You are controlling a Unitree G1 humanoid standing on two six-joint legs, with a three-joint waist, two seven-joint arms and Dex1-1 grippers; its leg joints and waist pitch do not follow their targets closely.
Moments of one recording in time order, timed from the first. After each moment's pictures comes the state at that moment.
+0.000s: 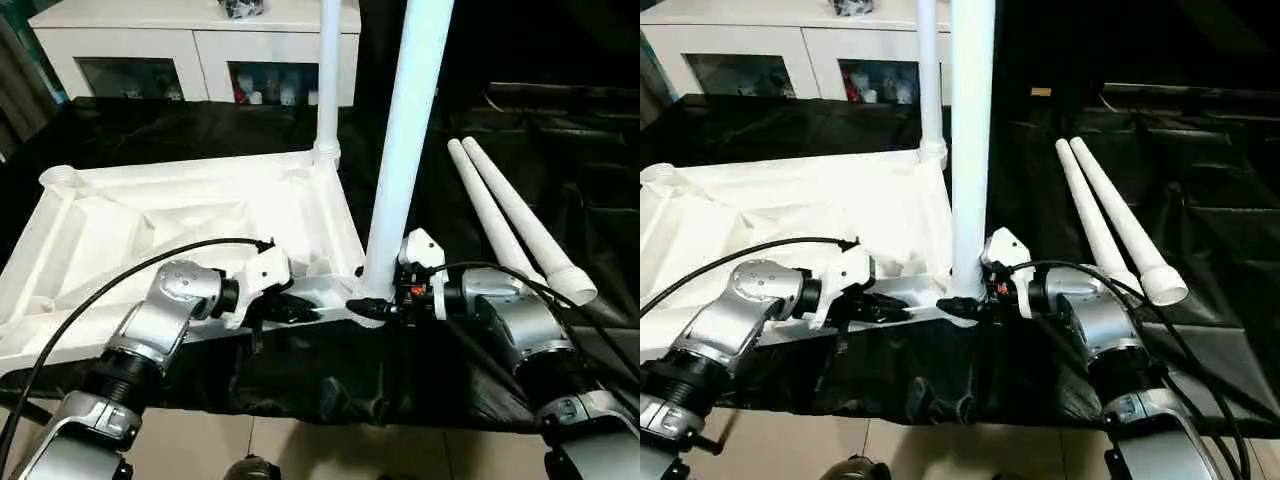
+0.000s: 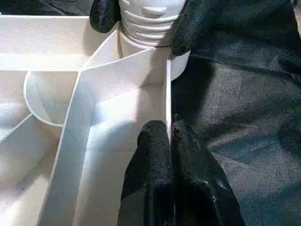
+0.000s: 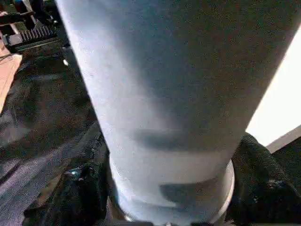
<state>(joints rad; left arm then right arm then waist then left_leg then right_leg) -0.50 0.40 -0.28 0.43 -0.02 0.14 -1.22 -0.52 -0.30 0.17 0.59 0.09 0.09 1.18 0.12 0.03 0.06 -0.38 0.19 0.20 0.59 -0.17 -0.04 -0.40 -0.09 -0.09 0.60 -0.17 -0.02</state>
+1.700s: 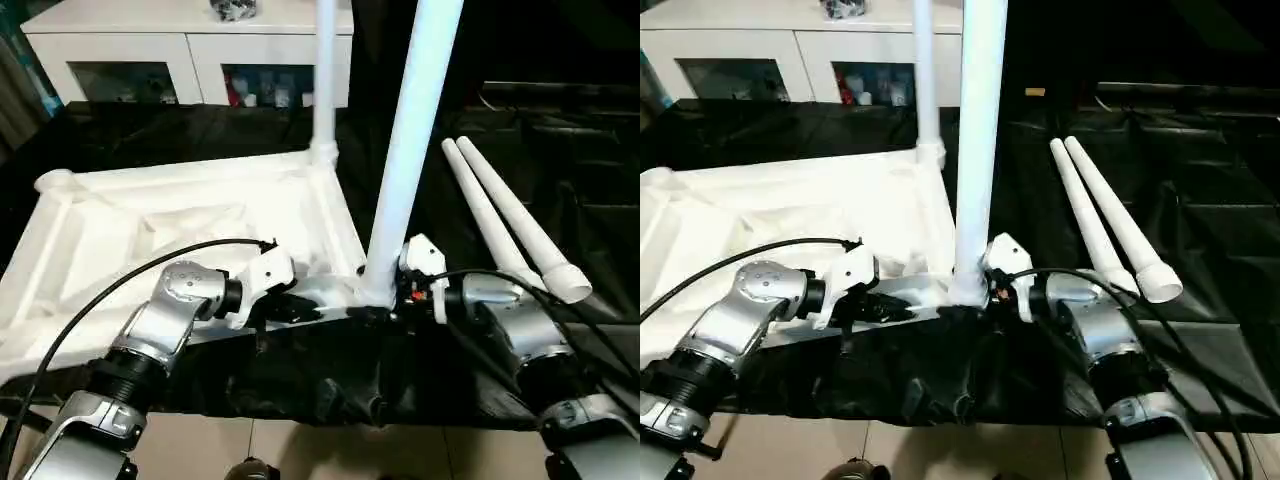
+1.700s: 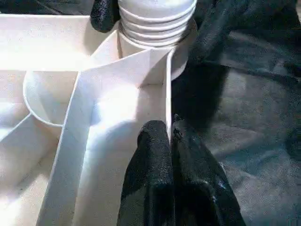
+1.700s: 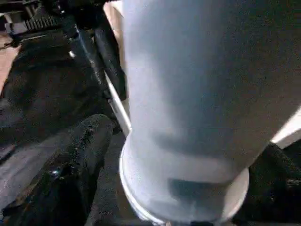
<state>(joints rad) -0.50 0.39 -0.28 0.44 -0.01 0.14 -1.22 -0.52 -0.32 0.19 0.63 0.08 0.00 1.19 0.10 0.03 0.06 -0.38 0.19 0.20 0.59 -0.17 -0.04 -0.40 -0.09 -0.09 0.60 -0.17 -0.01</state>
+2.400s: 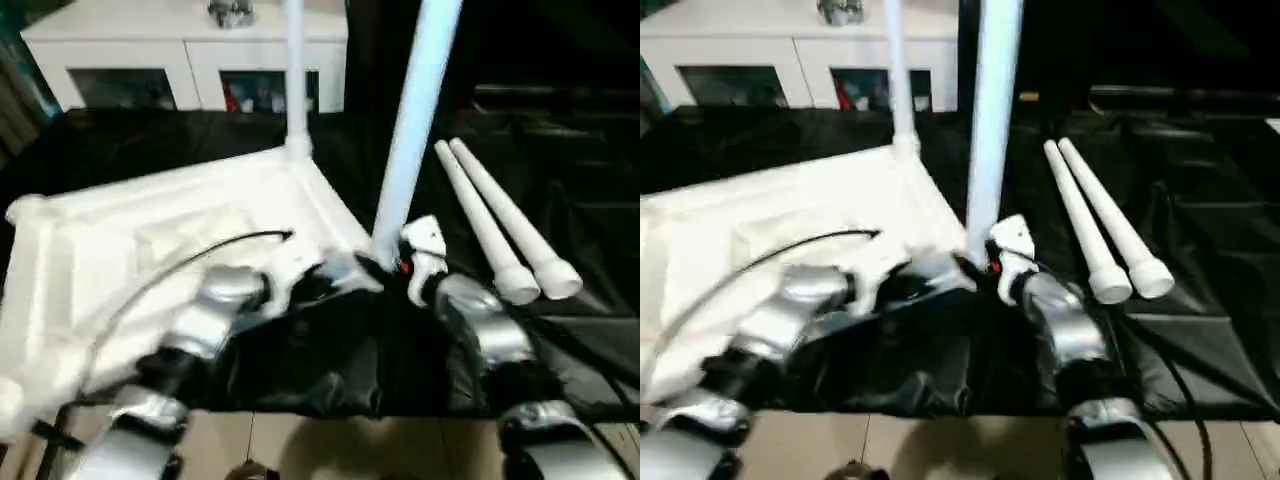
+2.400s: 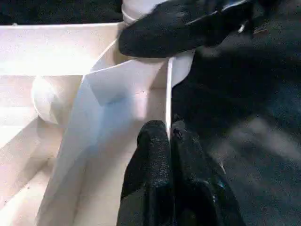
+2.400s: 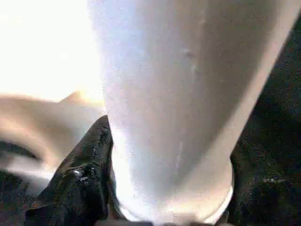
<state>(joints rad) -0.55 0.18 -0.25 0.52 0.08 0.24 -0.83 -0.53 -0.11 0.02 0.69 0.04 0.07 0.48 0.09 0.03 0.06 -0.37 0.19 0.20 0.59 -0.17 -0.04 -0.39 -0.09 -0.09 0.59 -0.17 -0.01</state>
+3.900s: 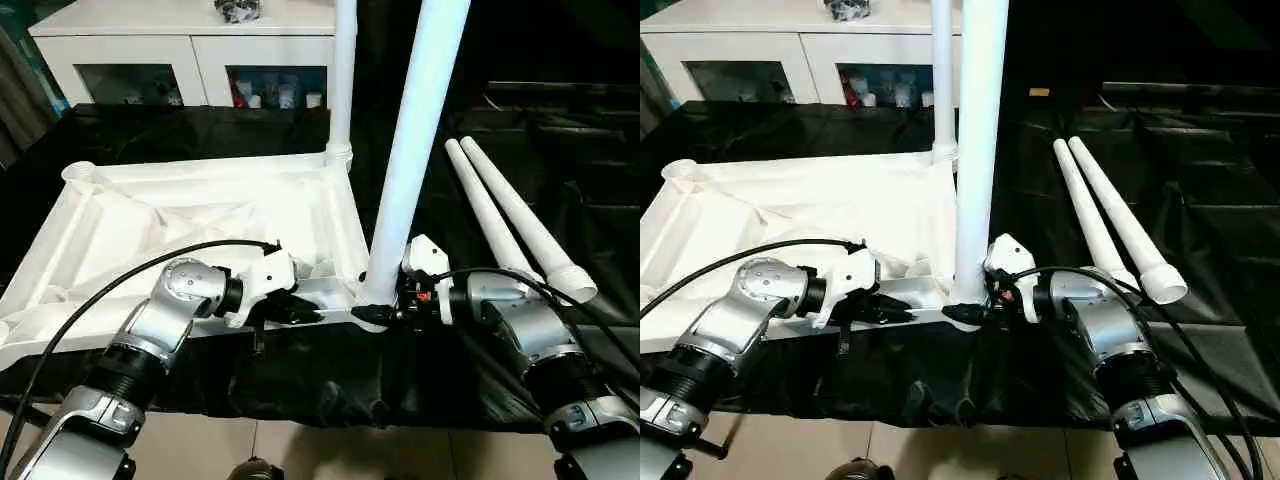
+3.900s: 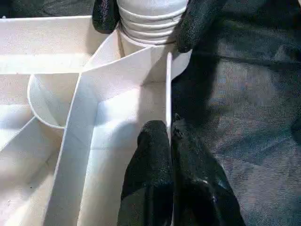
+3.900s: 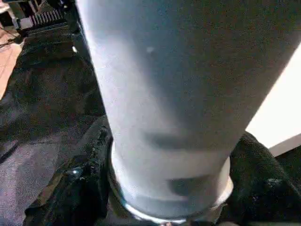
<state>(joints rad) -0.52 0.40 -0.30 0.48 0.02 0.06 -1.21 -0.51 -0.33 0.20 0.56 0.08 0.06 1.17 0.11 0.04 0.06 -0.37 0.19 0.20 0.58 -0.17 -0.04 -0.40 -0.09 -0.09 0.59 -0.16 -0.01</state>
